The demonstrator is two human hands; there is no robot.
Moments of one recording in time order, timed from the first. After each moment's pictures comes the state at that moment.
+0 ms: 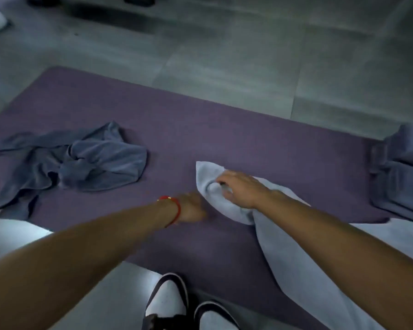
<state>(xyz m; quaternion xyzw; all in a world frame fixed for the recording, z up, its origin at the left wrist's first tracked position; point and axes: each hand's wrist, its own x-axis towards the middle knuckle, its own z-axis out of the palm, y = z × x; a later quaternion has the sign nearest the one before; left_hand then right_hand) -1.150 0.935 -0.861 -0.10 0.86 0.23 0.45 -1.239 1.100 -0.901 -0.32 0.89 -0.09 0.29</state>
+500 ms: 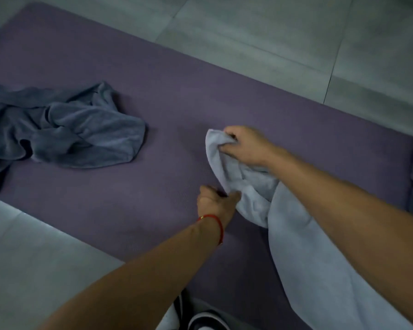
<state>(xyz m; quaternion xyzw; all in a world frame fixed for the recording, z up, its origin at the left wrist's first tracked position) -1.155 0.995 -0.973 -0.46 0.63 0.61 0.12 -1.319 1.046 -0.922 -0.29 0.88 -0.25 0.27</state>
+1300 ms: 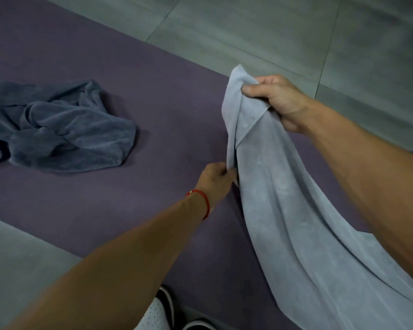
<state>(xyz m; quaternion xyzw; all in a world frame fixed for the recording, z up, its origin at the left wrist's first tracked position) -1.211 0.971 -0.957 -0.29 0.65 0.69 0.13 -1.384 1.054 -0.842 -0.13 0.75 -0.54 0.35</state>
